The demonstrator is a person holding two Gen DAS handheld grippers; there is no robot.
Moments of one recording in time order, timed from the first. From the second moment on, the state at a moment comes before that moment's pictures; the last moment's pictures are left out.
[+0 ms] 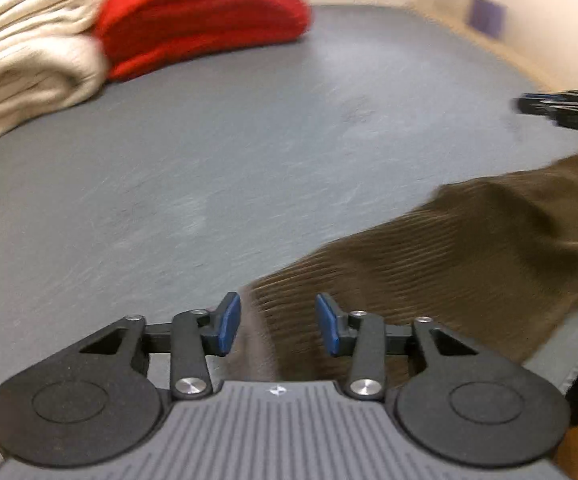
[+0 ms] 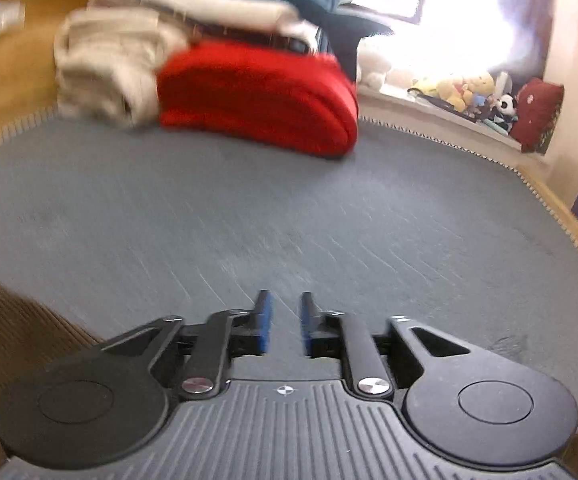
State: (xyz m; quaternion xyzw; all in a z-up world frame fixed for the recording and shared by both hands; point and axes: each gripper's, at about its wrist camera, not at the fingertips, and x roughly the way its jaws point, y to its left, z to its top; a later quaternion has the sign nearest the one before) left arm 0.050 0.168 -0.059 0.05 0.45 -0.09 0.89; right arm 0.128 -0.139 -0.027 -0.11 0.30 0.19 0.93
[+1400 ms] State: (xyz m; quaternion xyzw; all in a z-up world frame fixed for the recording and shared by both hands) left arm 0.069 -0.003 -0.059 0.10 0.43 -0.11 0.89; right arm 0.037 -0.409 -0.052 0.18 0.31 -0.15 0.92
